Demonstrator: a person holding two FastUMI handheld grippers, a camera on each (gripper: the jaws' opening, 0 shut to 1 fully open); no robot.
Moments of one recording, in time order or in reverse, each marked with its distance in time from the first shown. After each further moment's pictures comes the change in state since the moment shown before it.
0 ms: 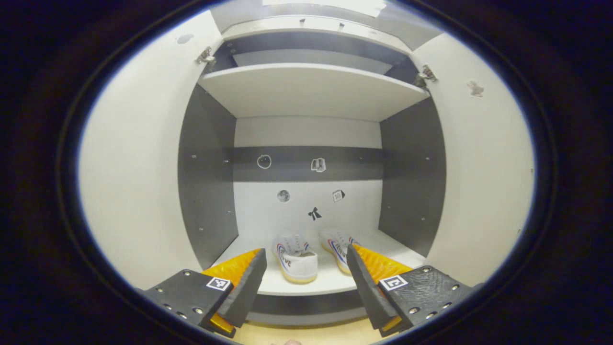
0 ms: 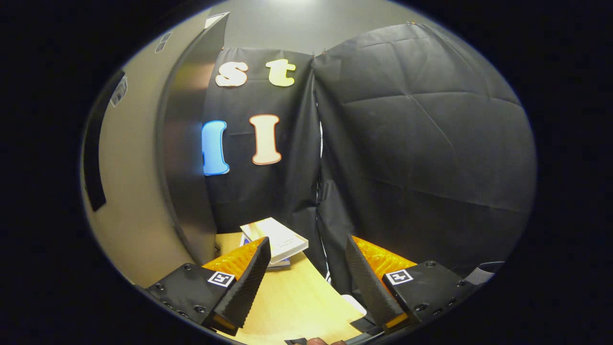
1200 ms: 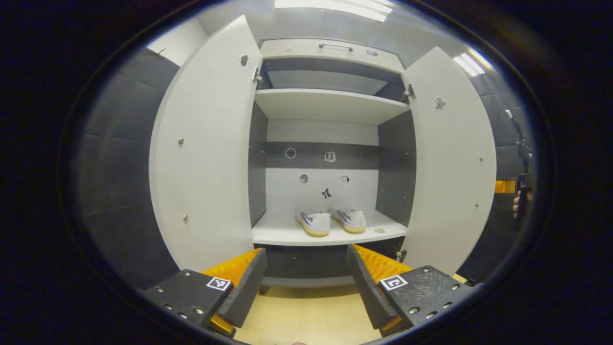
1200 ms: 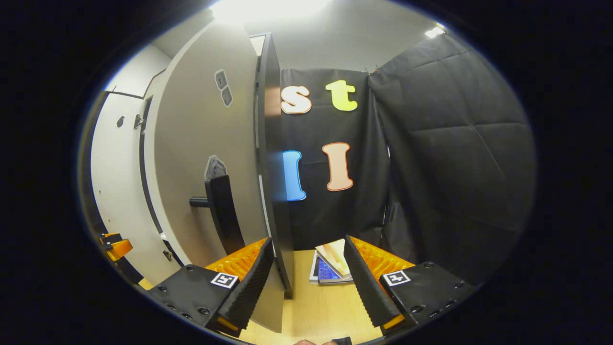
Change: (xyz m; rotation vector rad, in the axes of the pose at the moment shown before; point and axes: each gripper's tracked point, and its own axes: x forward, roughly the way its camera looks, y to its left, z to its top) left arm -0.161 0.032 -0.044 -0.069 0.034 0.050; right arm -0.079 0.128 0.091 -0.023 -0.047 0.361
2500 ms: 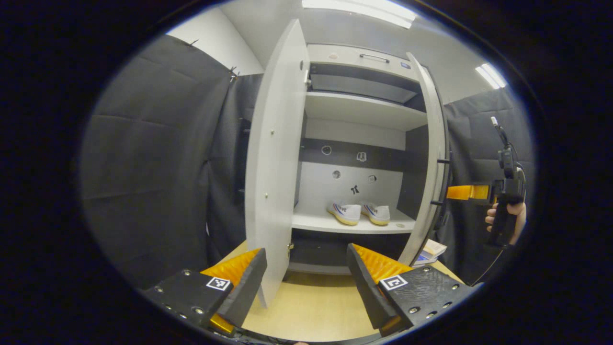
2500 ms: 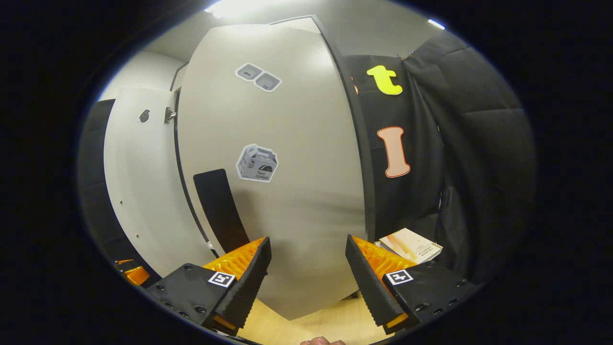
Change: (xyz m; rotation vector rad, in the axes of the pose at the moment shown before) left arm -0.097 0.085 -0.014 -0.094 0.006 0.201; right arm 0.042 0.166 -0.024 0.055 0.041 0.220
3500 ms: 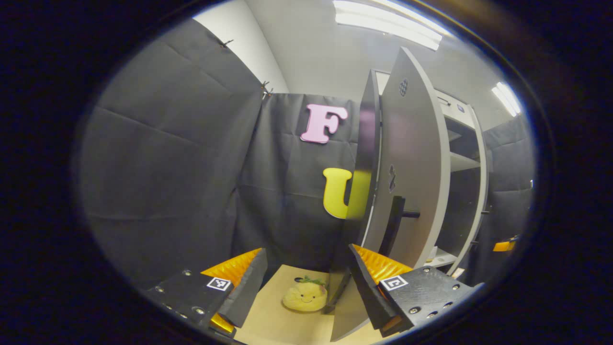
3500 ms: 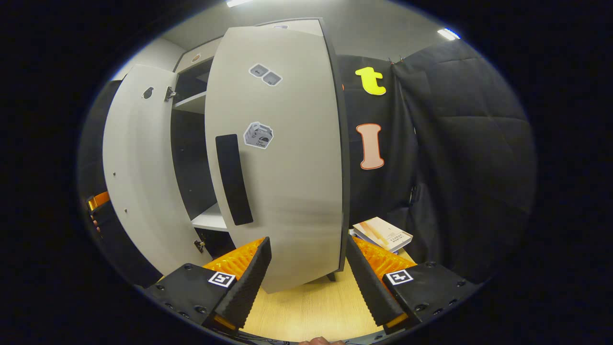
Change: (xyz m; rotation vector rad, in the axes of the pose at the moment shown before) left arm 0.088 0.204 0.112 -0.063 -0.127 -0.006; right arm -0.067 -0.010 -0.040 -0.051 0.044 -0.184
